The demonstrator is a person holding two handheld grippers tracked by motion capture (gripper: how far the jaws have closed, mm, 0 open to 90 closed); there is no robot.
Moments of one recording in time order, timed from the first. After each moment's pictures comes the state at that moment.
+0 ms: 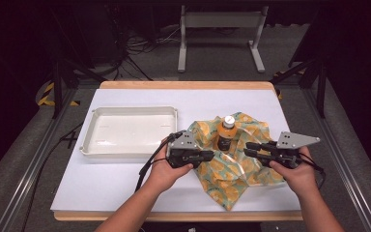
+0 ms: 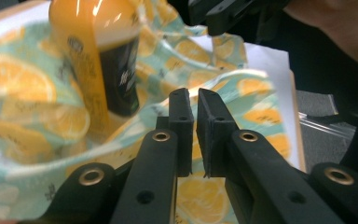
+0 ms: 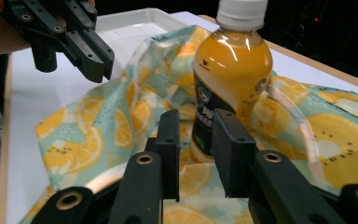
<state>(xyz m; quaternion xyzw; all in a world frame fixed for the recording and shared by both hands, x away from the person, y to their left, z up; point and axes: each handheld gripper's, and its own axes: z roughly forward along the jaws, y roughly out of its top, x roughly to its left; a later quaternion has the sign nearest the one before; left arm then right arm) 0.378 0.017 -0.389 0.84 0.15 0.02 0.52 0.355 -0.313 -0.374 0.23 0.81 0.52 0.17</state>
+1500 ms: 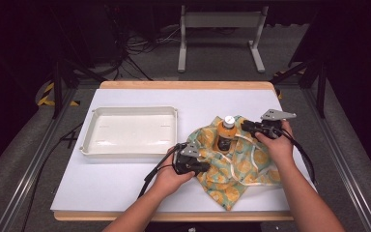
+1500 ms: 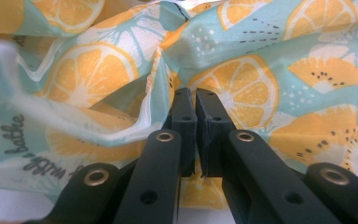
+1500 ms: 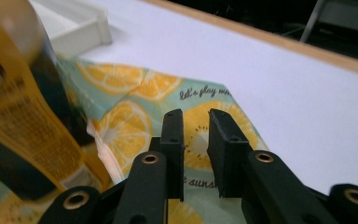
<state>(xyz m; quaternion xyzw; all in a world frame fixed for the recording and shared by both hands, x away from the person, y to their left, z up) 0.389 0.005 -0.452 0.88 0.19 -0.01 0.44 0.457 -0.315 -0.414 0.36 0.78 0.46 0.22</state>
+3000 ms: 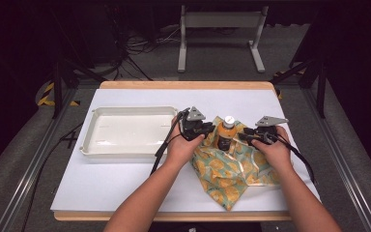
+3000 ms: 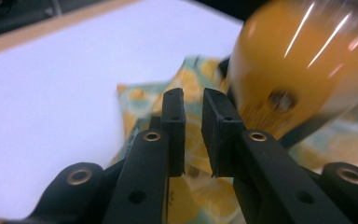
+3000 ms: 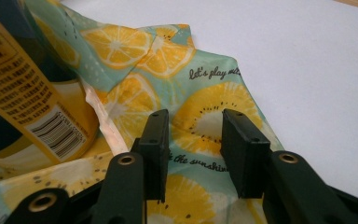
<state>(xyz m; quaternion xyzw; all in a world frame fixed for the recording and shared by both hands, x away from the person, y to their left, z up) 0.455 -0.020 -0.402 0.83 0.28 0.11 0.46 0.456 -0.313 -0.441 0.38 0.81 0.41 0.20</state>
